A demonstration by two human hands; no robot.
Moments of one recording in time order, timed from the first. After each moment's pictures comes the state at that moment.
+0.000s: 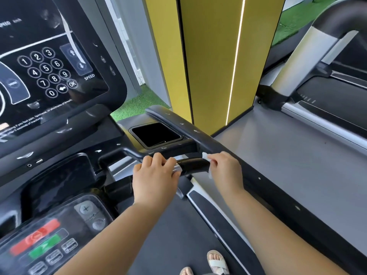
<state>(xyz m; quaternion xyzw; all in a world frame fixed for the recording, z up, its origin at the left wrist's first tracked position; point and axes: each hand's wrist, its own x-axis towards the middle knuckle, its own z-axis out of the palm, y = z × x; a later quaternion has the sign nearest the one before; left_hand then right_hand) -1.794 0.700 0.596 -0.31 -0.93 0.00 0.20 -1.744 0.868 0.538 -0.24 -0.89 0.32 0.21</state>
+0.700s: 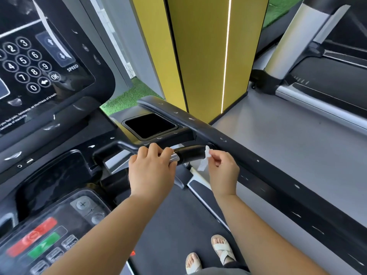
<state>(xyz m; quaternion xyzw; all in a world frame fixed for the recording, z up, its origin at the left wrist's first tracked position) -1.793 0.696 0.599 -0.33 -0.93 -0.01 0.15 -1.729 0.835 0.506 -0.37 -0.75 0.47 0.30</state>
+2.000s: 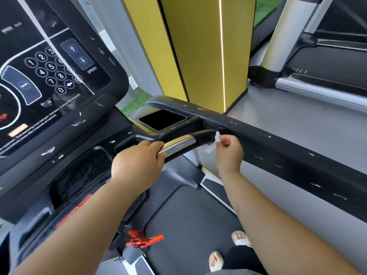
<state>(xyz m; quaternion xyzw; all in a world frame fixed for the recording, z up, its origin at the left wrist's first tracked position) -1.800 0.633 0.654 -0.34 -0.93 0.11 0.03 -1.743 0.799 0.522 -0.47 -0.58 0.59 0.31</state>
